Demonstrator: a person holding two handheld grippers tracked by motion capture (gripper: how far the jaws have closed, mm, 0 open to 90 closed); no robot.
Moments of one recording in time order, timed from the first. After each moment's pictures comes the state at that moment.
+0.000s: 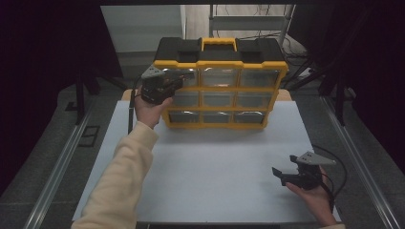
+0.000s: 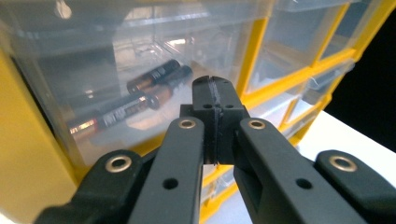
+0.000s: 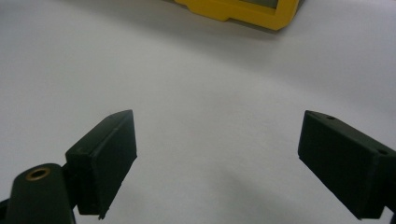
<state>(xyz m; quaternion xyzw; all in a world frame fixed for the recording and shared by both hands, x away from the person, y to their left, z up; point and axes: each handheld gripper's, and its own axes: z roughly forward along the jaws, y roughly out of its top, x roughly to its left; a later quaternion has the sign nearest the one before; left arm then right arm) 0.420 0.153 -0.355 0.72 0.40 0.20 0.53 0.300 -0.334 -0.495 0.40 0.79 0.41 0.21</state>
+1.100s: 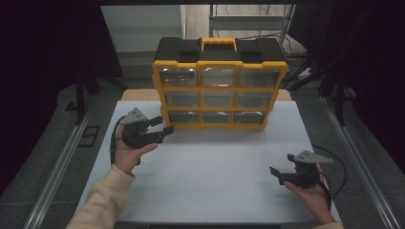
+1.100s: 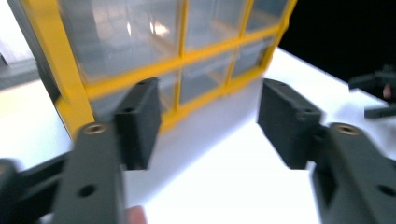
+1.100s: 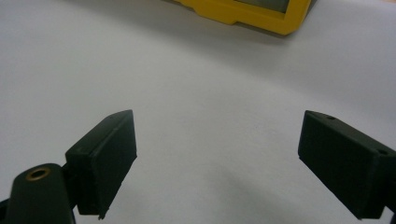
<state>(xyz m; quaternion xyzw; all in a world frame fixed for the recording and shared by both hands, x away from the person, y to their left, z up) 0.323 0.186 -0.419 0.75 0.39 0.16 0.51 0.303 -0.328 -0.495 0.40 0.80 0.41 0.21</state>
